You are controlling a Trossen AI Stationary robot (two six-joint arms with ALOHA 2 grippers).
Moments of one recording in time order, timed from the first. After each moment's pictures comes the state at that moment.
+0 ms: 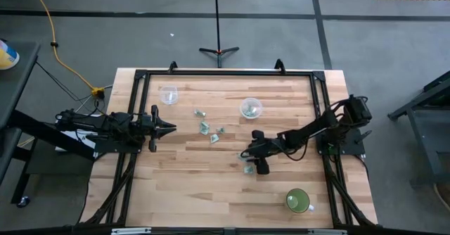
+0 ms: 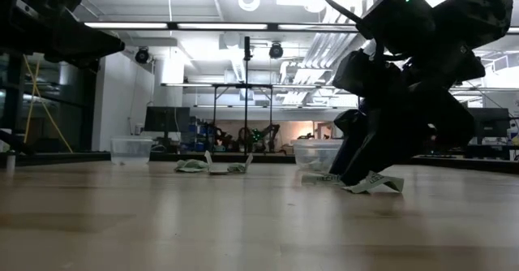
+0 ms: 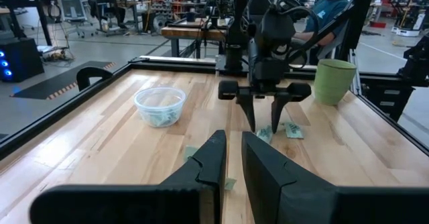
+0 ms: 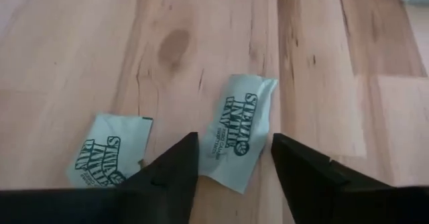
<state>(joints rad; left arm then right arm) -0.18 0.01 0.10 -0.16 -0.28 -0.05 0.21 1.73 0.60 0.36 0.06 0.11</state>
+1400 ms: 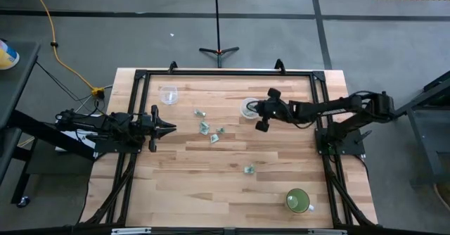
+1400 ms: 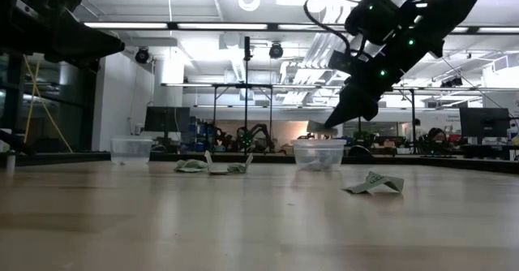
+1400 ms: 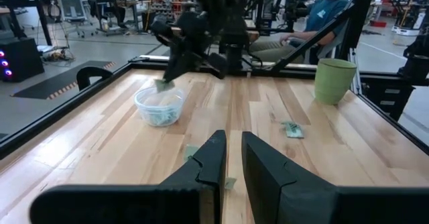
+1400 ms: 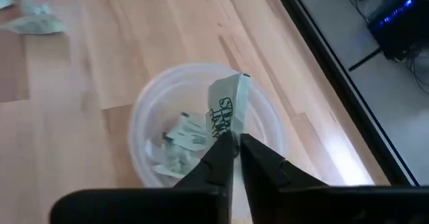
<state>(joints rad) -0.18 0.01 0.10 -0.16 -0.28 -0.05 -0.22 1.41 0.59 0.12 0.35 -0.13</state>
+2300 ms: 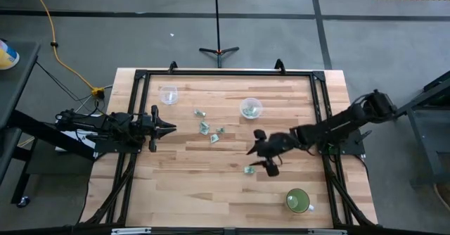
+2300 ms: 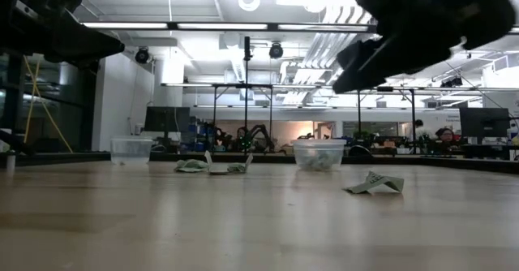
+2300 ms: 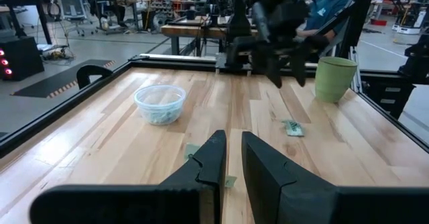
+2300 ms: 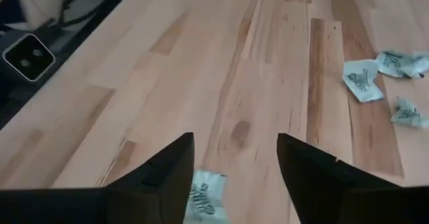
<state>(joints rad) -0.18 0.01 0.10 -0.17 -0.28 -0.05 0.27 1.41 0.60 0.26 -0.02 0.04</state>
